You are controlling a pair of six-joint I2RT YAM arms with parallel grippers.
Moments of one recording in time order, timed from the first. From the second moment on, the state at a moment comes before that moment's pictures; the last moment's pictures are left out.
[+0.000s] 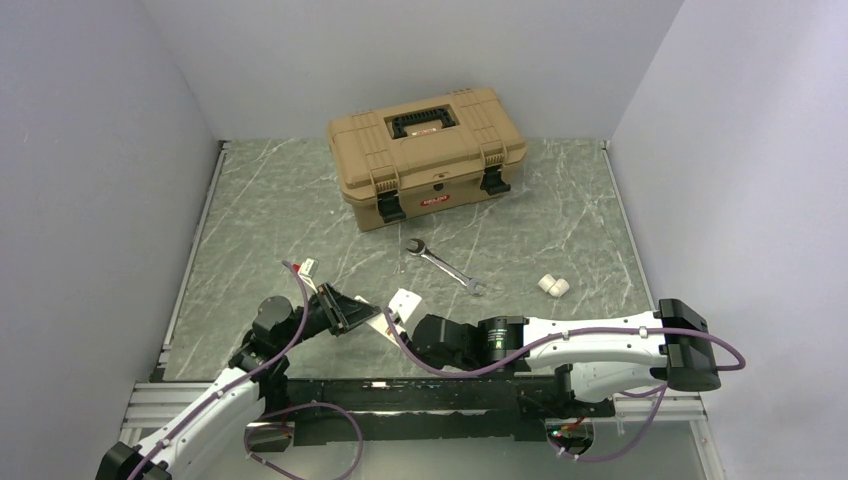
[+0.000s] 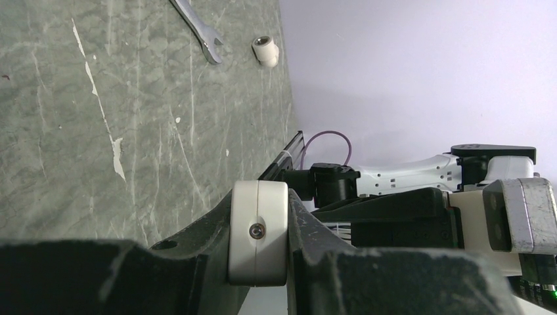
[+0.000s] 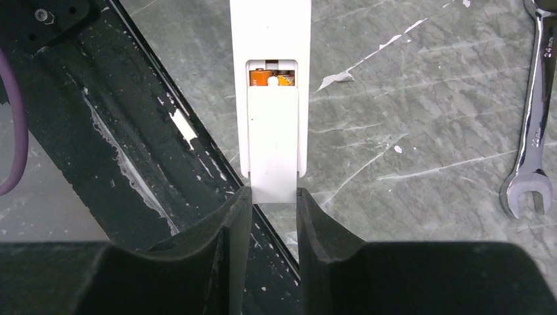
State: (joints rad) left arm -0.48 0.51 0.01 0.38 0.50 -1.23; right arm 1.45 1.24 0.83 -0.39 0.34 0.32
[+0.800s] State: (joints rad) left arm -0.48 0.53 0.01 0.40 0.53 -1.24; right arm 1.45 1.25 0.86 -0.41 0.35 0.29
